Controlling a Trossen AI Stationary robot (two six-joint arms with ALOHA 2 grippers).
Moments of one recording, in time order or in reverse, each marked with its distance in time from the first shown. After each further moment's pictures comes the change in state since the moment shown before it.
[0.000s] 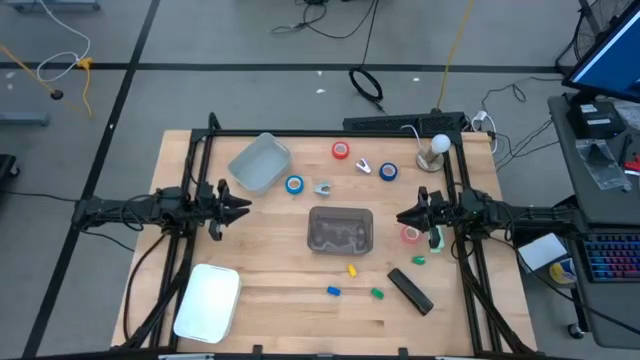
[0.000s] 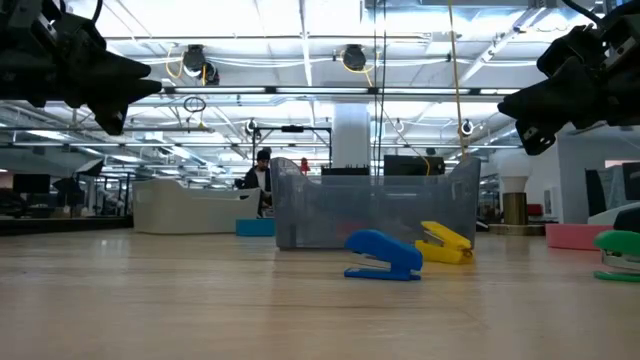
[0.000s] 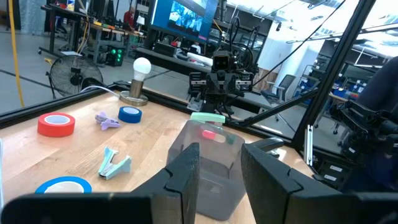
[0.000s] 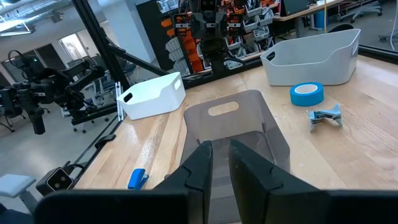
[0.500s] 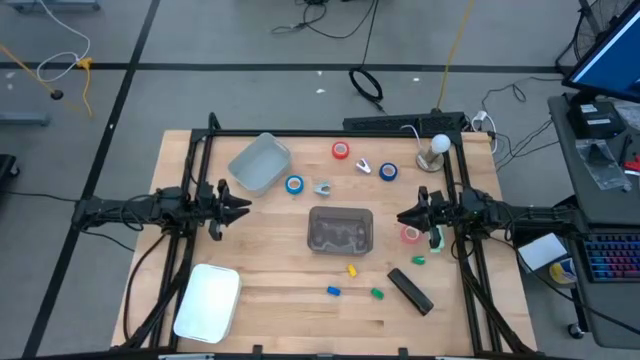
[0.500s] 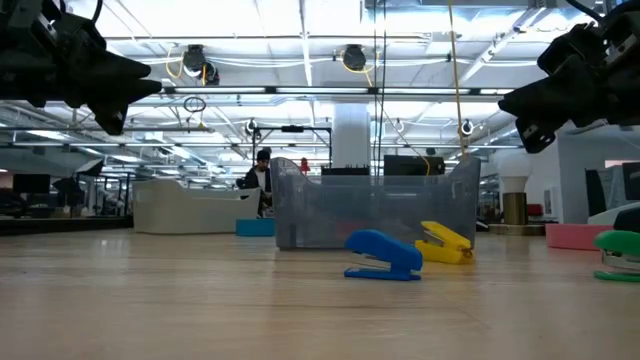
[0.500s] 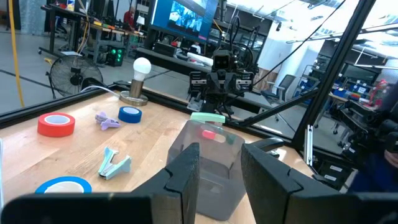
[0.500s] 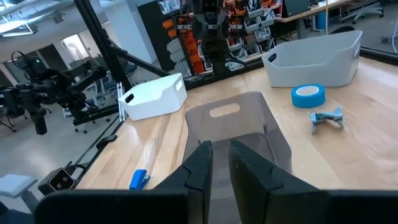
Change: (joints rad) left arm 0.000 0.000 0.000 0.000 0.000 0.000; right arm 0.000 0.000 0.000 0.034 -0.003 0.000
